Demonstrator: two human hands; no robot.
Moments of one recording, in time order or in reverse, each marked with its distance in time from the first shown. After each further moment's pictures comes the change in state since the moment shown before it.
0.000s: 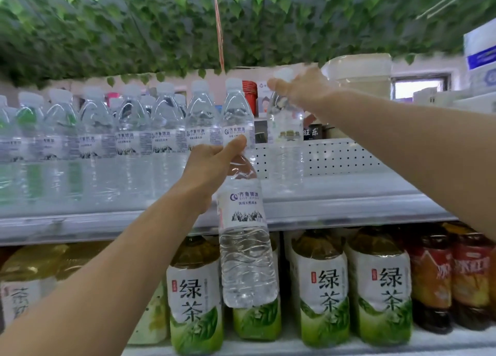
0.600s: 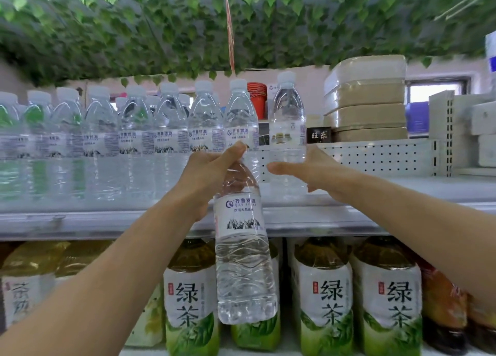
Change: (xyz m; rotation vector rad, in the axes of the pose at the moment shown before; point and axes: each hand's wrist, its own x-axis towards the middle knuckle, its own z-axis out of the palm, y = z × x) left_hand -0.006 -0.002 0.001 -0.141 -0.009 -0.081; right_hand -0.049 0.080 0.050 0.172 -0.361 0.175
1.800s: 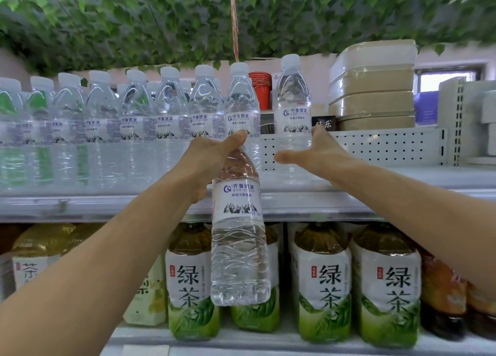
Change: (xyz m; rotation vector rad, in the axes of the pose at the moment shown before) left_hand 0.000 0.001 0.000 0.093 -0.003 -0.029; right_hand -0.006 0.006 0.001 0.004 0.177 -0.067
